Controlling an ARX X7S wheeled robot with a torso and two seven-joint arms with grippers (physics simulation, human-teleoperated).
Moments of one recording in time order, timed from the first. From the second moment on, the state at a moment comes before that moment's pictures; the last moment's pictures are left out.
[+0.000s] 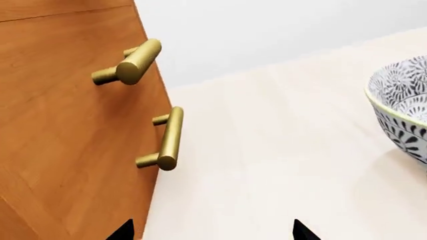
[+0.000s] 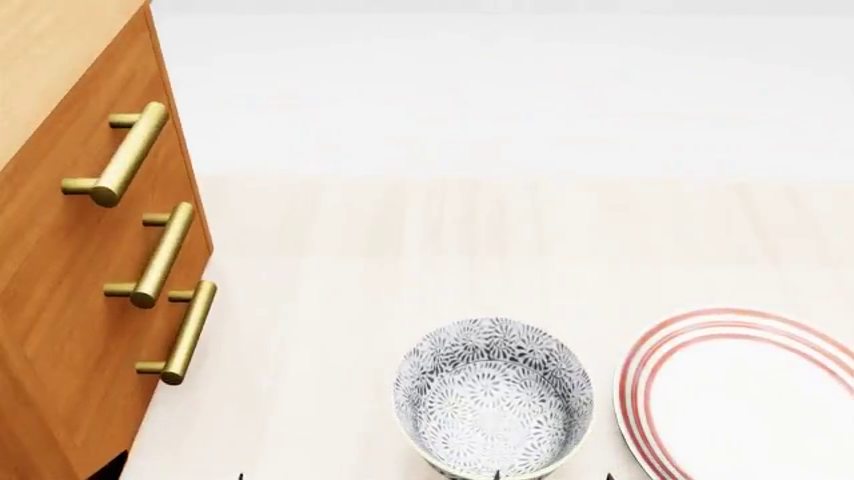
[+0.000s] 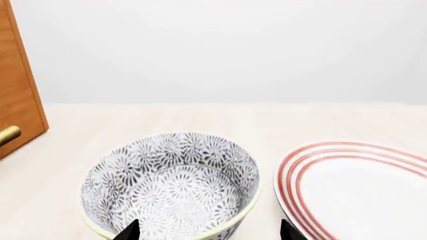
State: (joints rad) left arm -0.11 -0.22 0.34 0.00 -0.06 -0.24 -0.27; right arm 0.01 0.20 -0.24 -0.03 0.21 0.03 0.23
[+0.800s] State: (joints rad) left arm -0.56 -0.28 0.73 -0.09 0.42 -0.69 -0.26; right arm 0.02 0.21 -0.25 -0.02 0.25 0.04 0.25
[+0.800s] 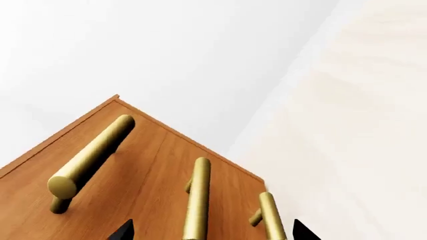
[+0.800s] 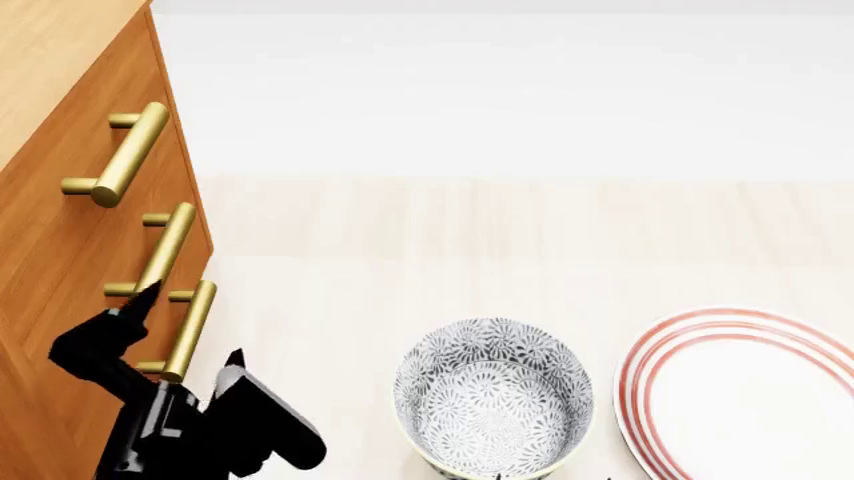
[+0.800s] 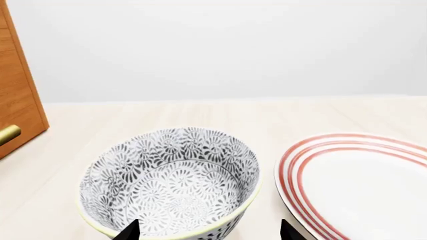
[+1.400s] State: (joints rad) left arm -0.72 -0.36 0.91 -0.09 0.61 -0.79 -0.16; right arm 0.02 0.22 -0.27 -0.02 0.28 0.04 0.25
